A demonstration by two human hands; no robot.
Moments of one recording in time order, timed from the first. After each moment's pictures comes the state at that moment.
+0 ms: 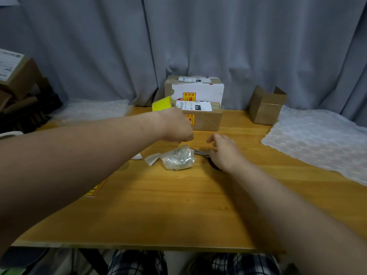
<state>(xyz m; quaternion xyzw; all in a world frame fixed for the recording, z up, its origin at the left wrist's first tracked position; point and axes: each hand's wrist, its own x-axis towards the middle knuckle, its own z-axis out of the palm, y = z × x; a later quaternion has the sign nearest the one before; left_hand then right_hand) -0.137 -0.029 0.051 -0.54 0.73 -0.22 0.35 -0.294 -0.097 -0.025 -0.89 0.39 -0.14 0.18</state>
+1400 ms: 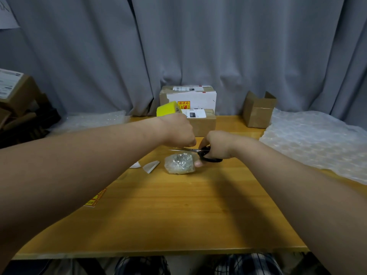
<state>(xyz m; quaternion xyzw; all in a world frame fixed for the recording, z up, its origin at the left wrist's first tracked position) -0.160 -0.029 0.063 -0.48 0.73 -0.30 0.39 -0.294 -0.094 0.038 -0.95 0.30 0.05 0.09</state>
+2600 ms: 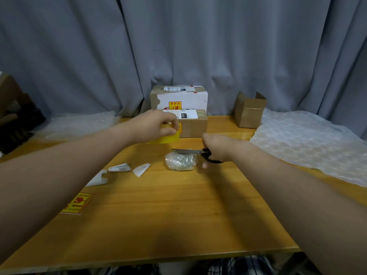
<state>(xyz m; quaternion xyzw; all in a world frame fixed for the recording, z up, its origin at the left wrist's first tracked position) -0.129 -0.003 0.062 -0.71 0.69 0.00 -0.16 -0.302 -0.125 0.021 -0.94 0.32 0.06 0.05</state>
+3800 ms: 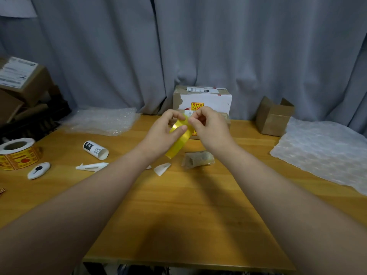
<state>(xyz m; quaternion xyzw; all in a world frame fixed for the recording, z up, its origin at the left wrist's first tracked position) -0.129 0.027 0.025 -0.65 0.53 0.04 -0.54 -0.233 -0.064 0.037 -0.83 0.22 -0.40 0.31</state>
